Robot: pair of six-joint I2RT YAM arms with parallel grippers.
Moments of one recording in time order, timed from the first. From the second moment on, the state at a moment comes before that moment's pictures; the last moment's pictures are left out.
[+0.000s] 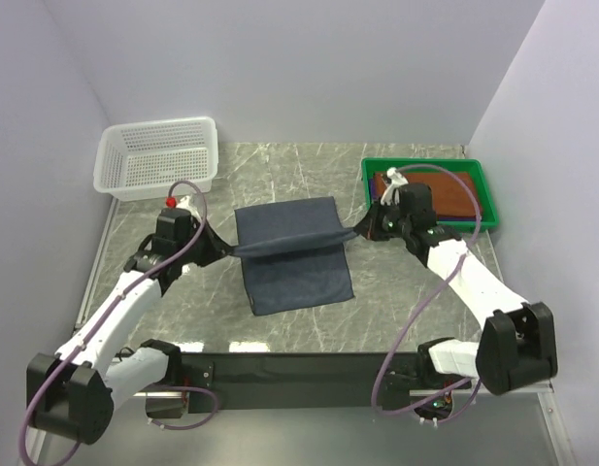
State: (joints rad) left arm -0.25 1.04 0.73 -0.38 0.19 -0.70; right arm 0.25 1.29 0.89 -0.23 -0.33 0.33
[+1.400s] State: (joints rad) left arm -0.44 0.82 0.38 -0.32 0.17 -0.87; right arm 0.25 1.22 0.54 -0.16 -0.34 0.46
